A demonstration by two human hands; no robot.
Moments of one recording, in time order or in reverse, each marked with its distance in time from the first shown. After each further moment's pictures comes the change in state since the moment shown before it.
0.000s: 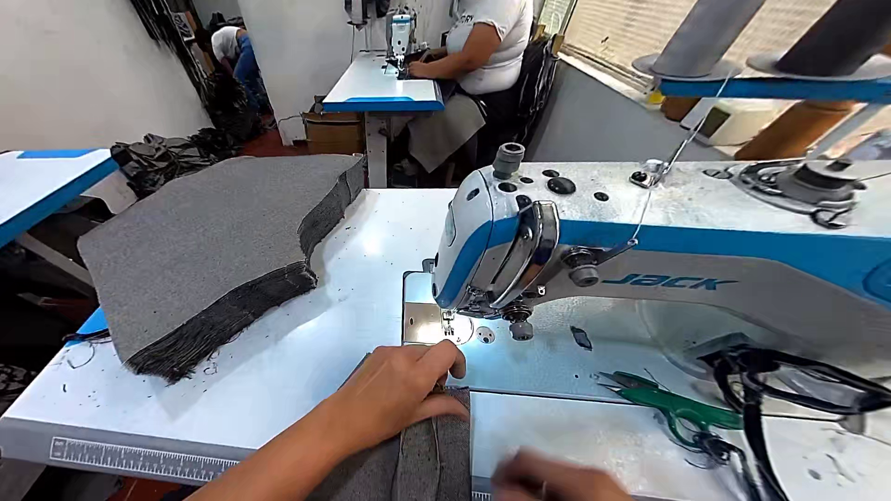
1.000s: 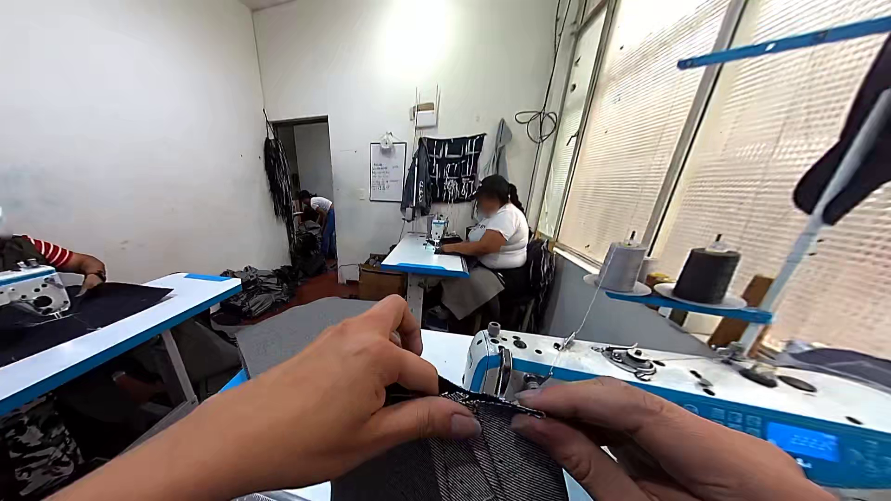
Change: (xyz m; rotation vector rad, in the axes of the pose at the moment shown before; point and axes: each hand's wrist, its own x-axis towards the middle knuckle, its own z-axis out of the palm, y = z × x) left_hand 0.002 0.193 -0.254 0.369 0.044 -0.019; right_hand 0.008 -0.200 -0.079 -0.035 0.706 -0.910
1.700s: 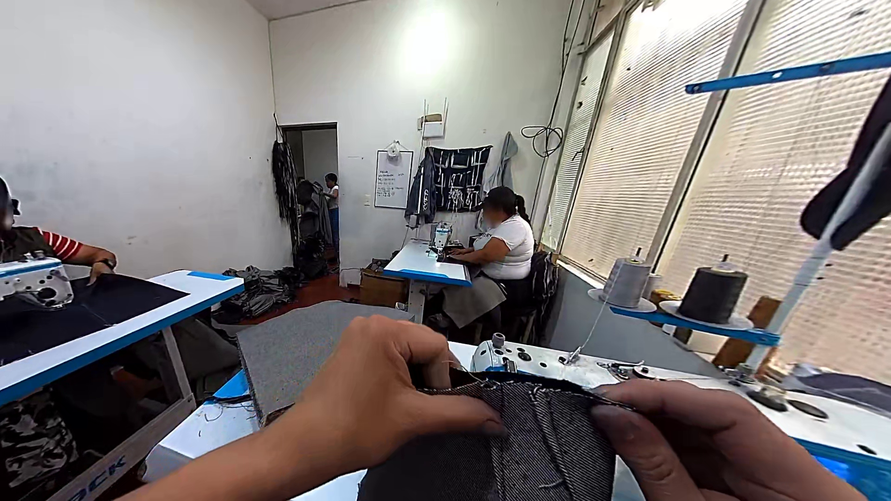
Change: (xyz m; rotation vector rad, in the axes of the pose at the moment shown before) left_hand 0.011 0.000 0.032 -0.496 0.293 -0.176; right_hand -0.006 0.011 -0.010 -0.062 0.115 0.043
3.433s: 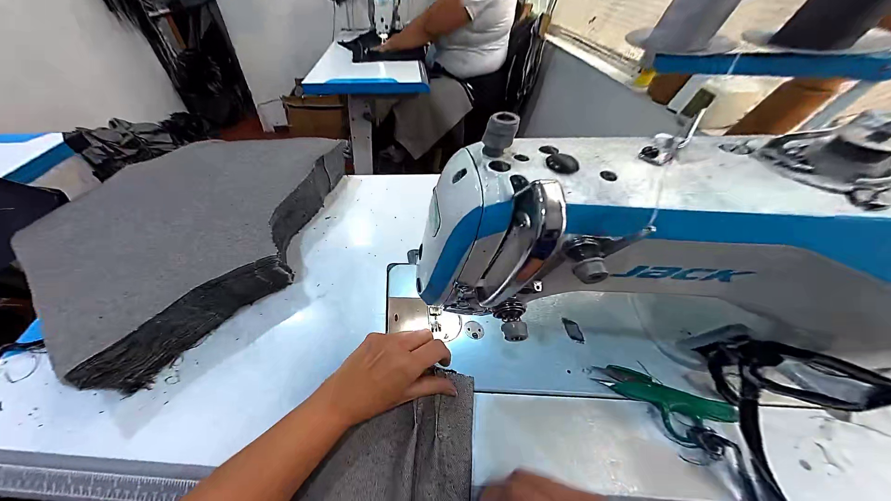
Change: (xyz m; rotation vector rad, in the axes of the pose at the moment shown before) left_hand -0.069 -0.262 0.219 0.228 -0.391 0.190; right_hand -0.208 0.092 0.005 -0.112 -0.772 0.657
